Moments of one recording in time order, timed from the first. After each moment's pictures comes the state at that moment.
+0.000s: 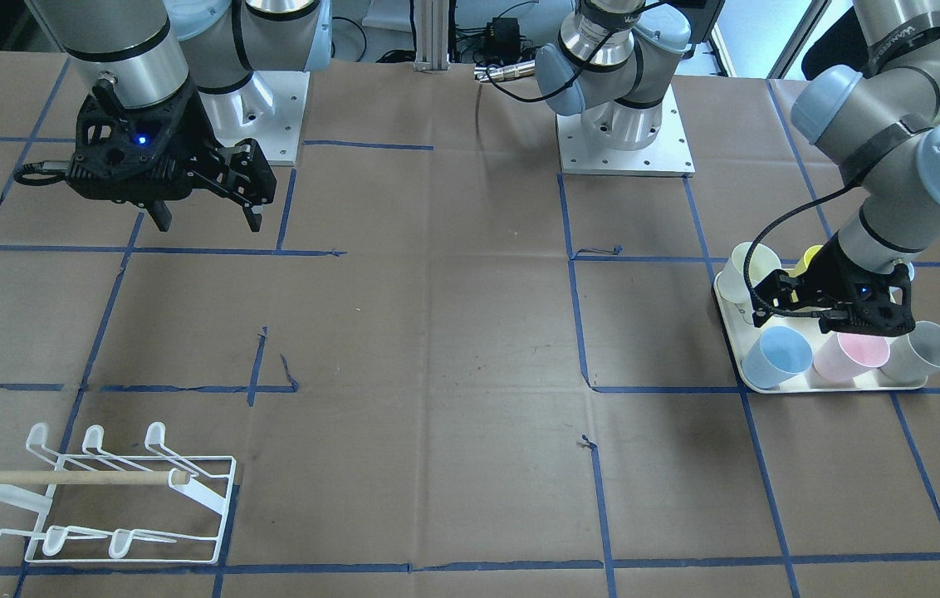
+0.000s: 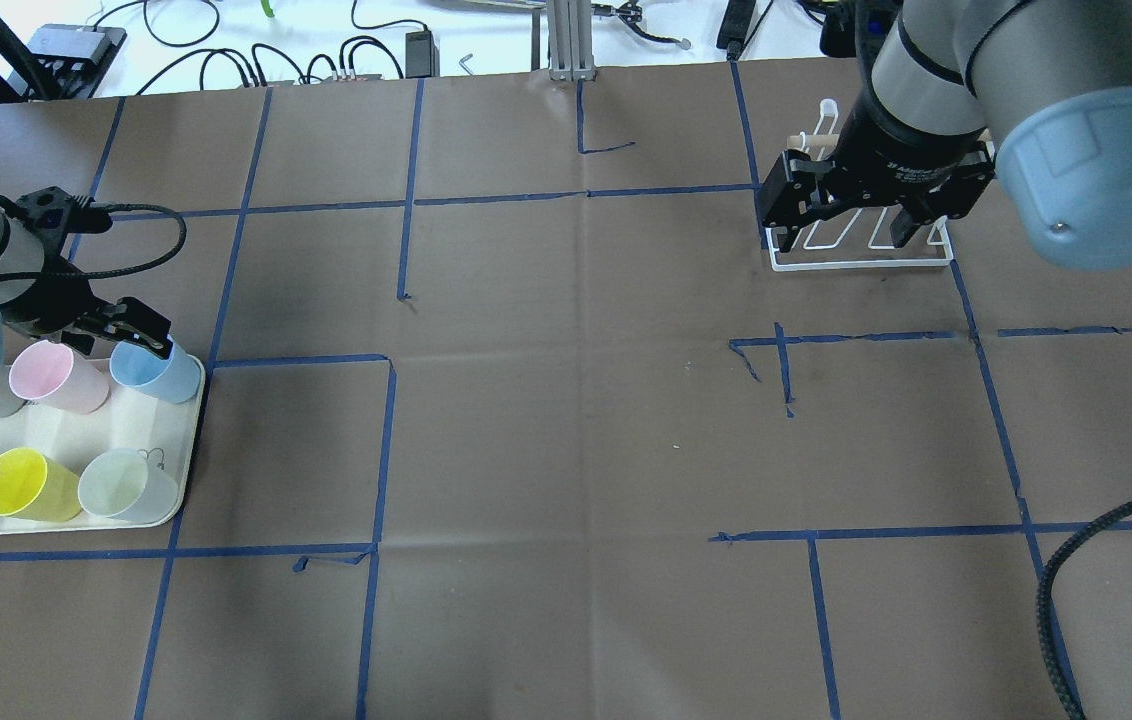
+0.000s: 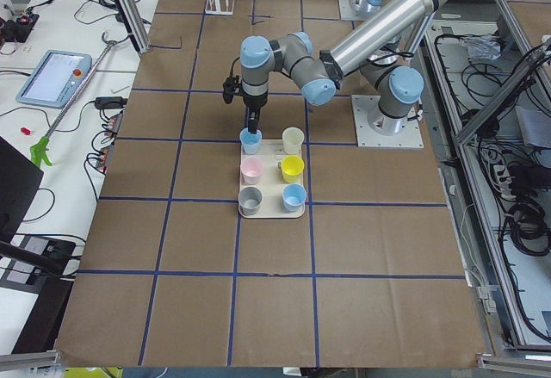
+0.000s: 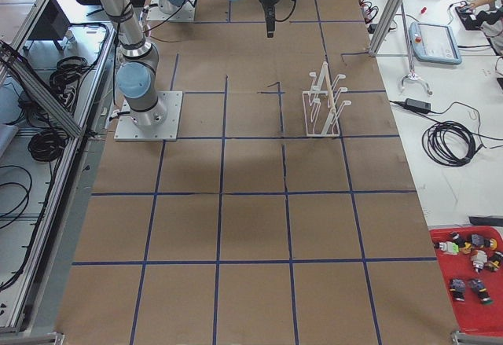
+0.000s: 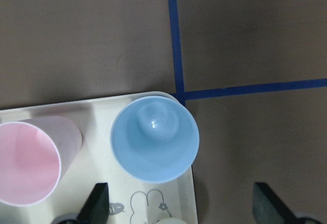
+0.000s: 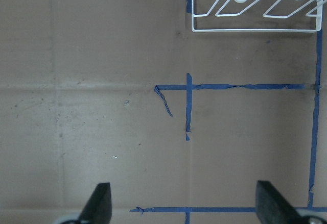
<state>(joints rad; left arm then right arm) -1.09 -1.72 -1.96 -0.99 1.56 0.58 1.61 -1.60 1.66 -1.71 -1.56 0.04</state>
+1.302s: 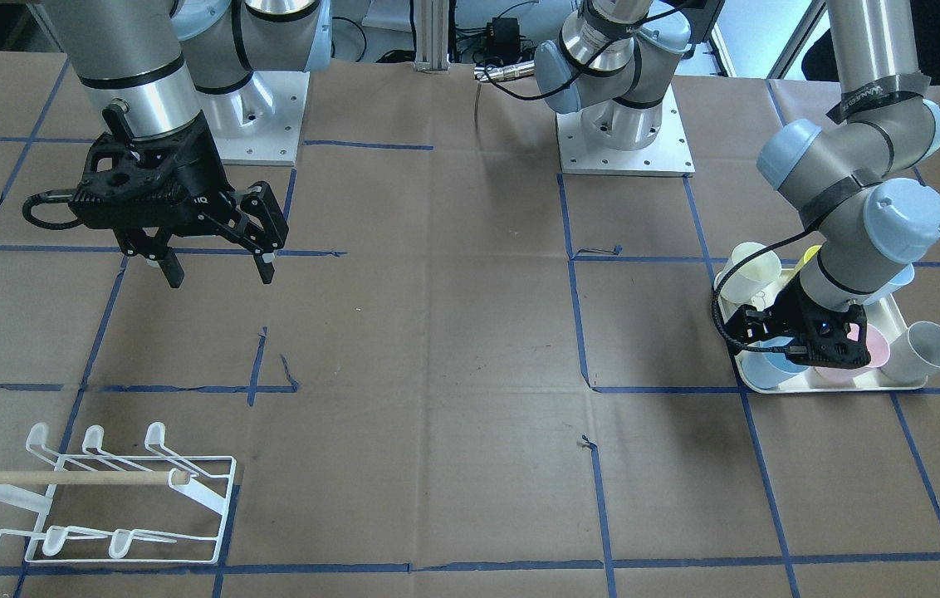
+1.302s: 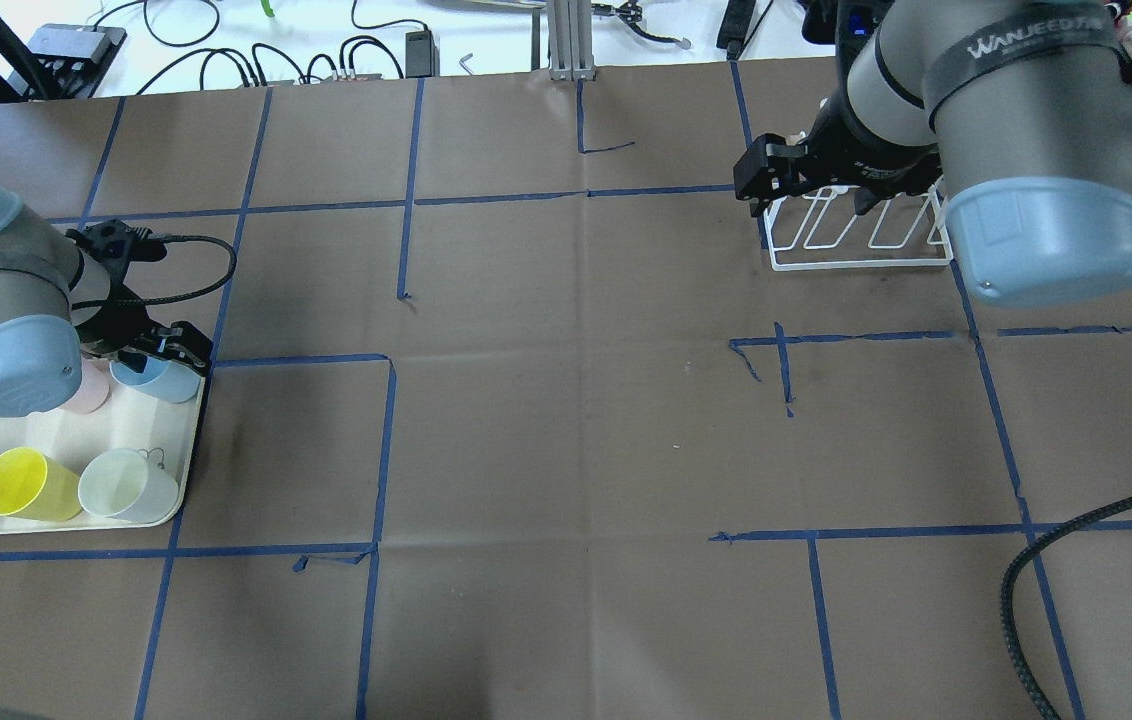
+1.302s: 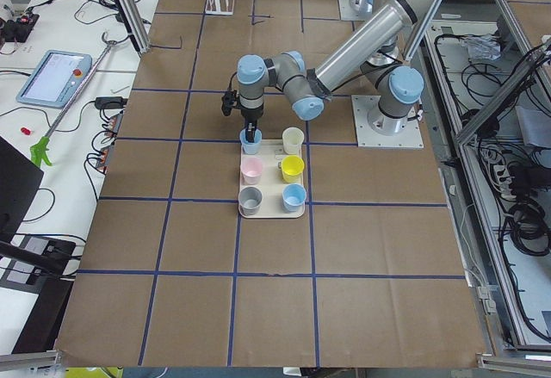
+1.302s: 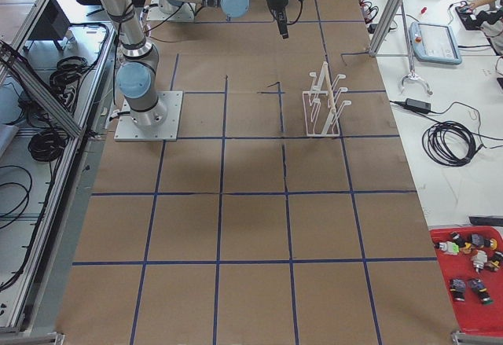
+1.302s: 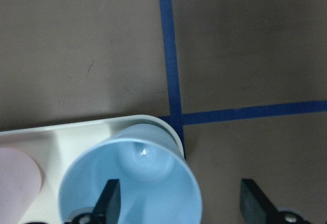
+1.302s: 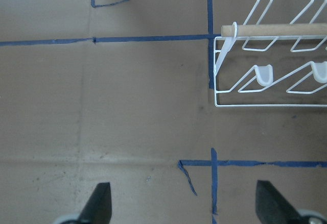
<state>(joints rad) -1.11 -1.82 -2.01 -0.85 1.57 0.56 1.61 -1.58 1.80 -2.15 -1.48 0.05</state>
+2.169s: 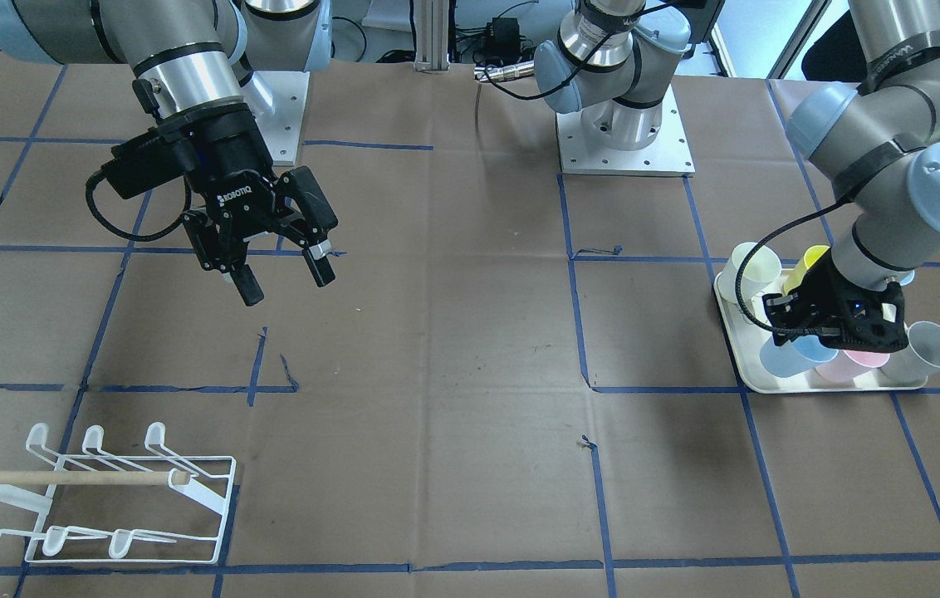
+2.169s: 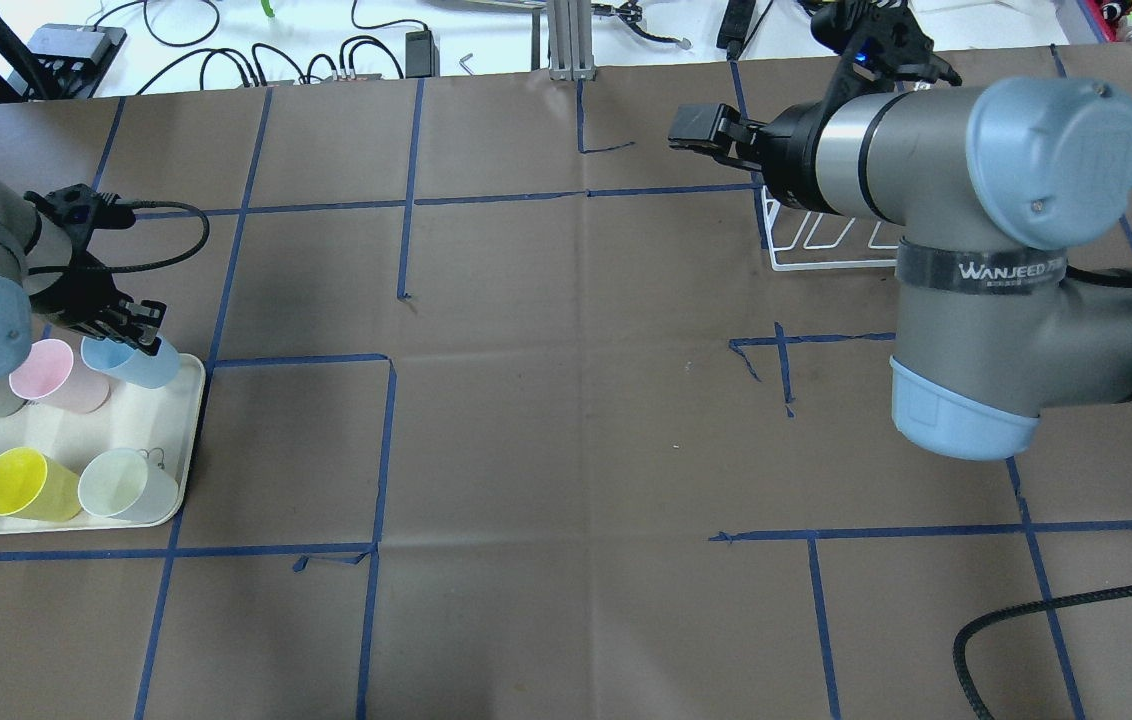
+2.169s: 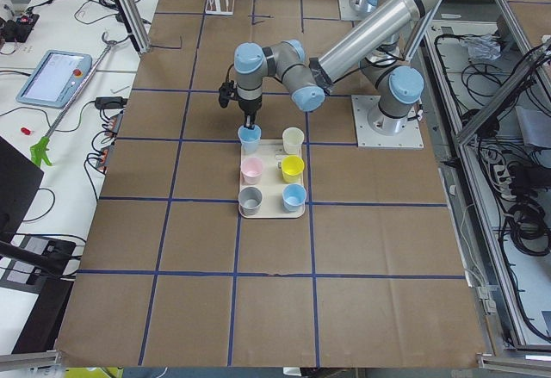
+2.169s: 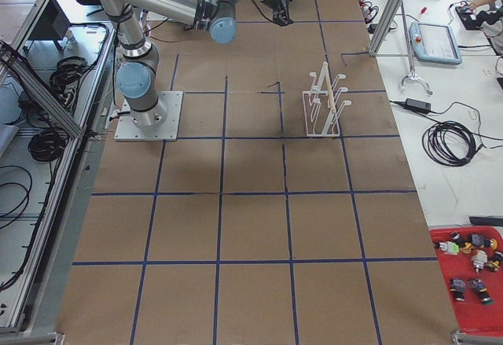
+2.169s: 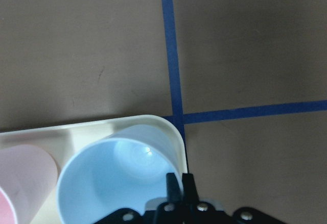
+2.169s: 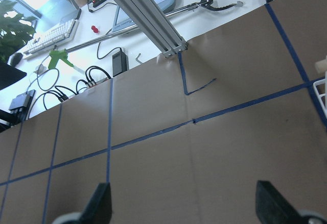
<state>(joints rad) -1.12 -1.74 -1.88 -1.09 1.57 0.56 1.61 -1.60 2.07 -2.84 -1.18 0.53</state>
